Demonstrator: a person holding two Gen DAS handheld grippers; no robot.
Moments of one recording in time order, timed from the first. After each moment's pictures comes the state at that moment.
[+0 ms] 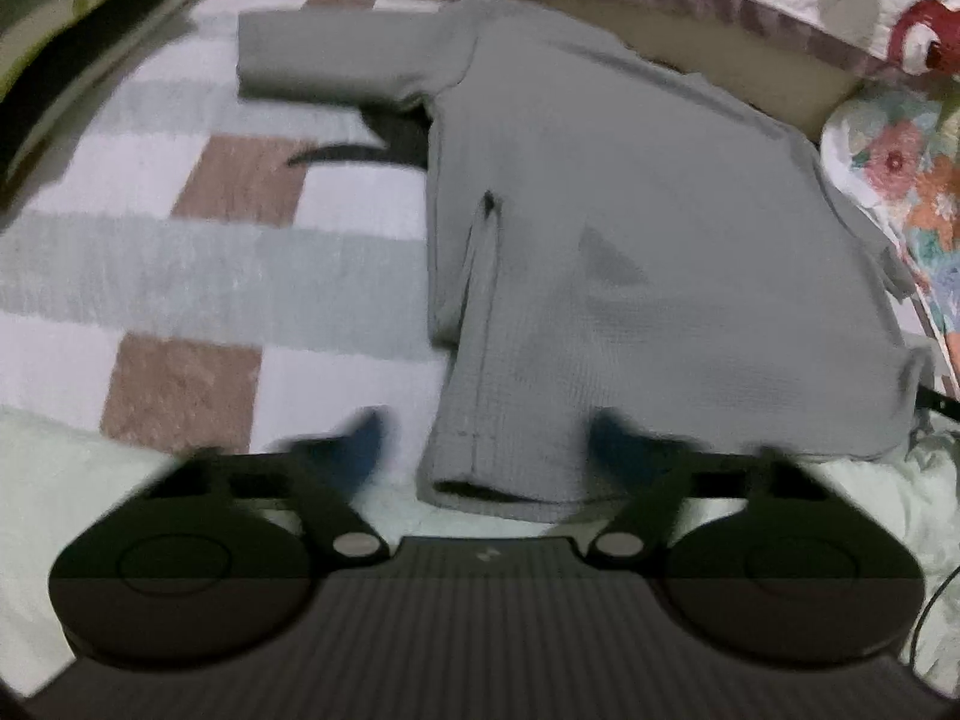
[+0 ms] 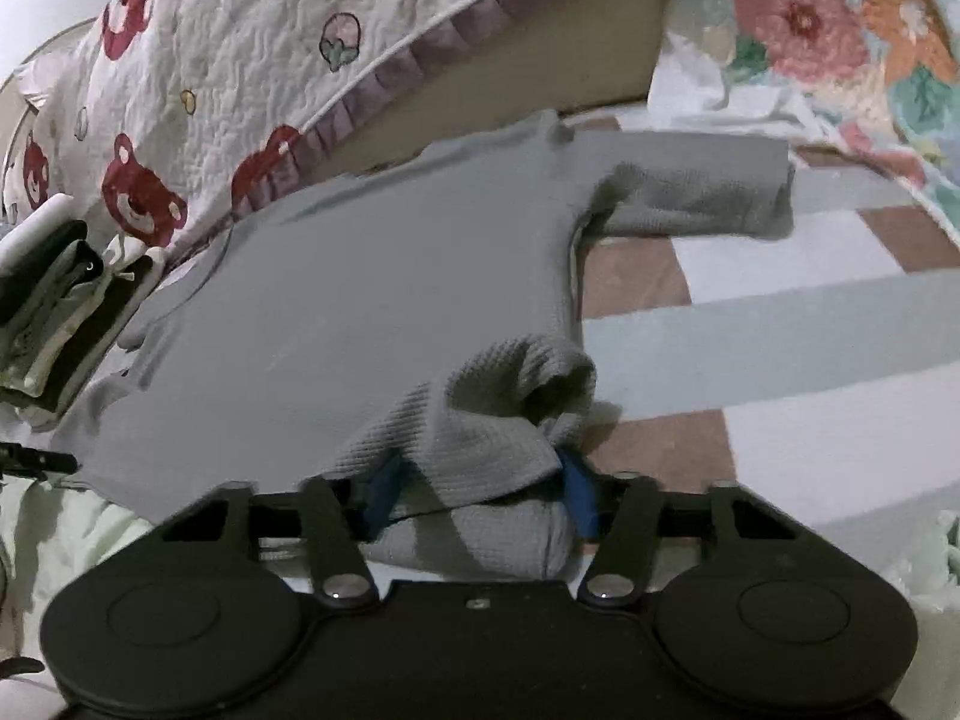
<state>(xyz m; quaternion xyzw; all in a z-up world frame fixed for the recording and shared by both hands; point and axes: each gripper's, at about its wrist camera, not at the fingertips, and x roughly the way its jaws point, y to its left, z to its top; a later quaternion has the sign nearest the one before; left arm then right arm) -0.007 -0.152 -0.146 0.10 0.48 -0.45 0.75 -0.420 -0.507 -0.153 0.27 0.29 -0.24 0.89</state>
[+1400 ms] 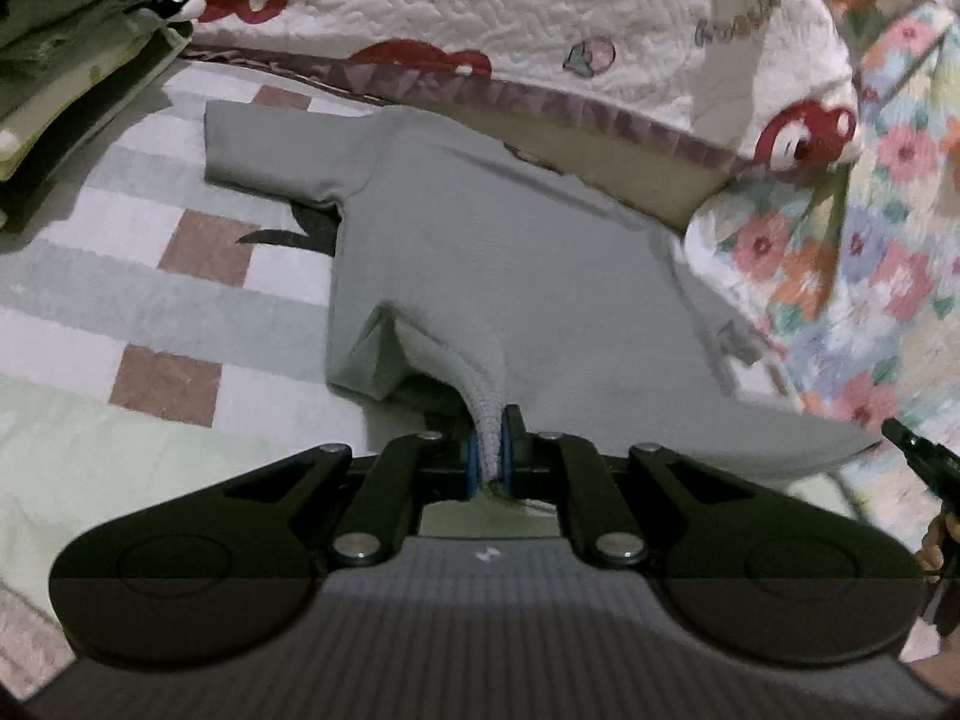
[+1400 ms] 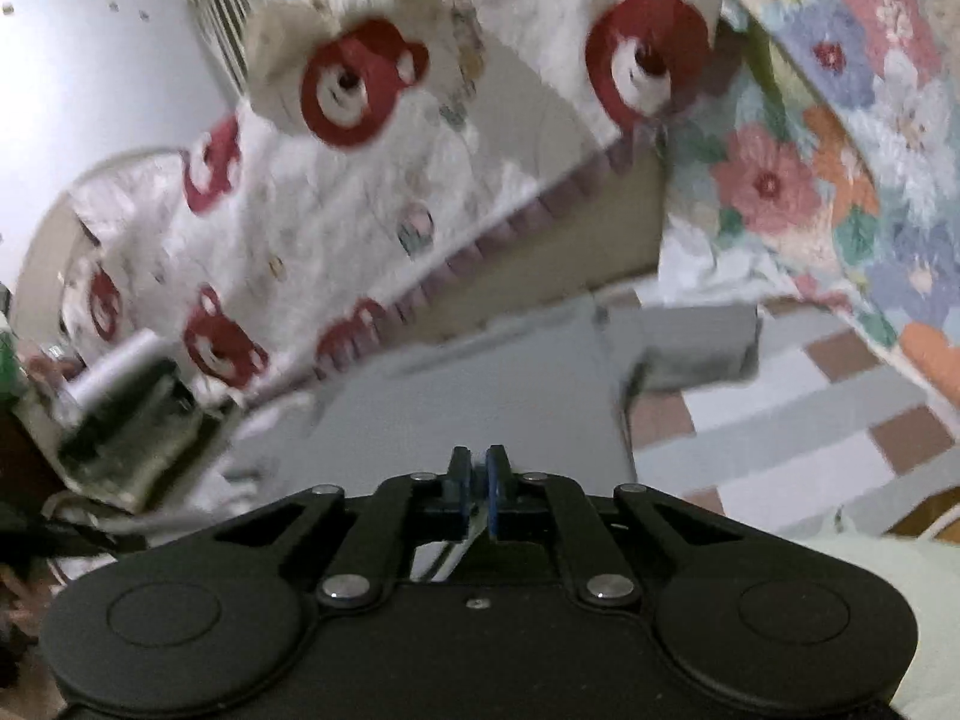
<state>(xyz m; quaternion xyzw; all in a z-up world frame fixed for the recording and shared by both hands) -0.042 -0.084 -0.058 -0.03 0.45 -0.52 0.73 -0.511 -0.418 -0.026 0.28 0.11 -0.26 0.92</state>
